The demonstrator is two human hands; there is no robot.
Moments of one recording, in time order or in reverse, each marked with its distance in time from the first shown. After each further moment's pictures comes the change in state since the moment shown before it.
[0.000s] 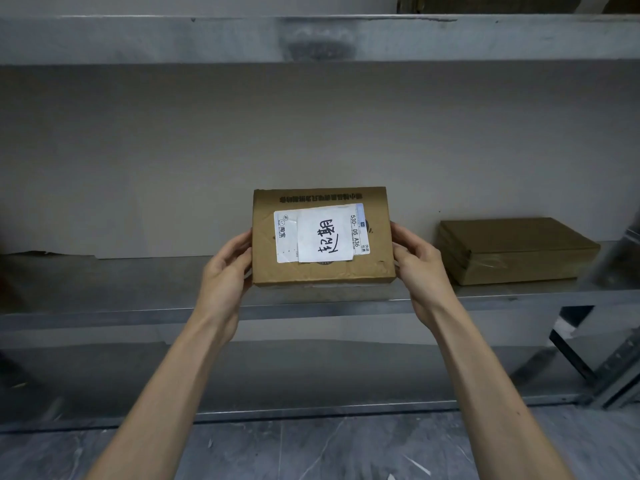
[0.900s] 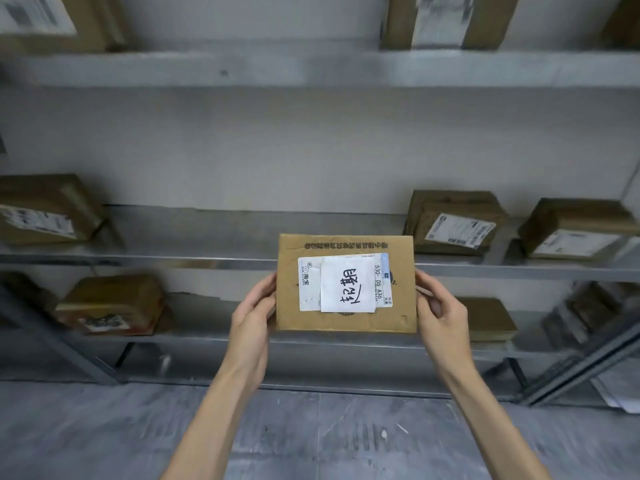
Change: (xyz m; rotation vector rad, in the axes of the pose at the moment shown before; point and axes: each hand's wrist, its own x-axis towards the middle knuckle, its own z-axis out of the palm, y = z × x) left_hand -0.123 0.428 -0.017 -0.039 0.101 -0.200; right_hand -0.102 -0.414 0.031 -0.068 0.041 -0.057
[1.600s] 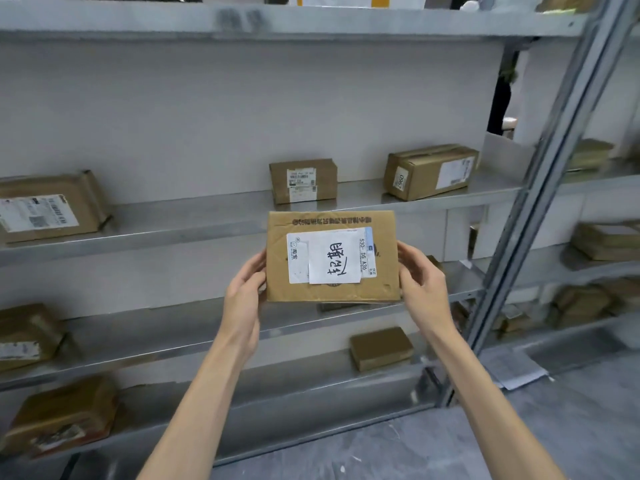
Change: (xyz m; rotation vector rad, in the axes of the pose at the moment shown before) left_hand -0.122 0.259 0.123 -0.045 -0.304 0.191; right_hand -0.027 -0.296 -0.134 -0.101 0.175 -0.268
